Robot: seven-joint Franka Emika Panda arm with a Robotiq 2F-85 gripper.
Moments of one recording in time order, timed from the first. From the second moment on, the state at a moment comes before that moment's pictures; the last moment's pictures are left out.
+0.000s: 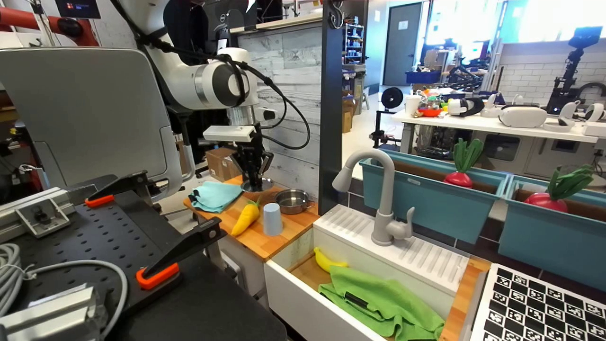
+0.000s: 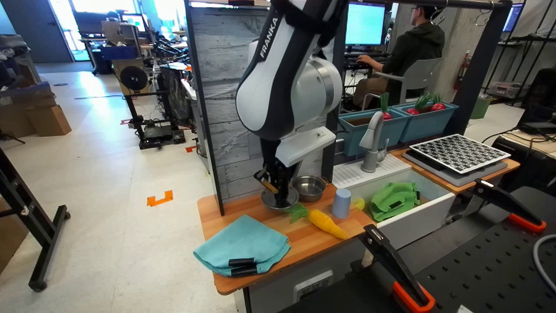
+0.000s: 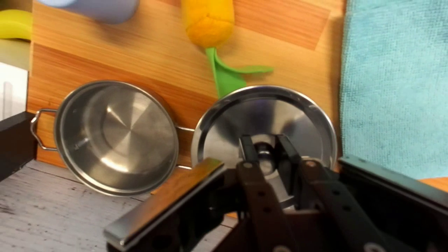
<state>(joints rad) 0.28 0.98 -0.02 -1.67 -0.14 2.65 0.04</state>
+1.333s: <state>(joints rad) 0.12 1.00 -0.03 -1.65 -0.07 2.65 0.07</state>
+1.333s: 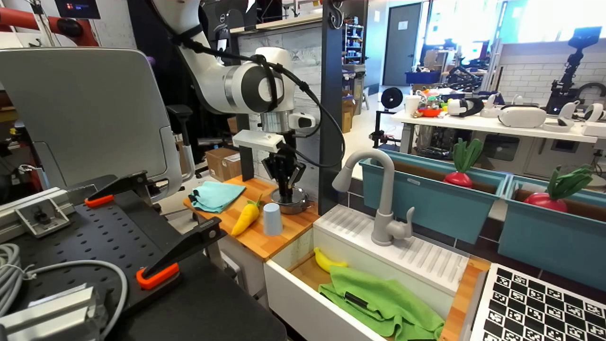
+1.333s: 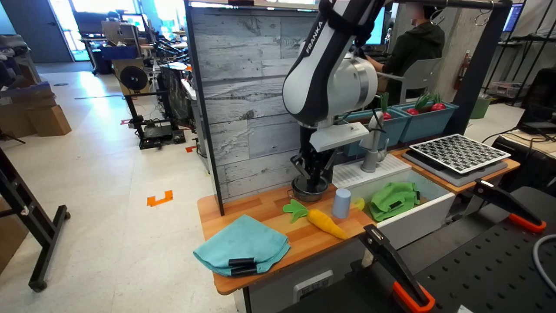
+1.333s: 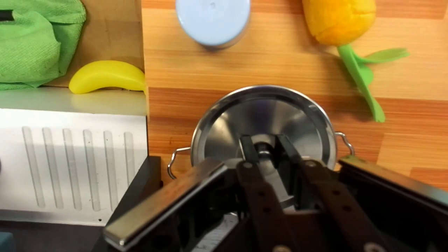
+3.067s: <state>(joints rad) 0.12 1.05 -0.02 -1.59 -0.04 2.63 0.18</state>
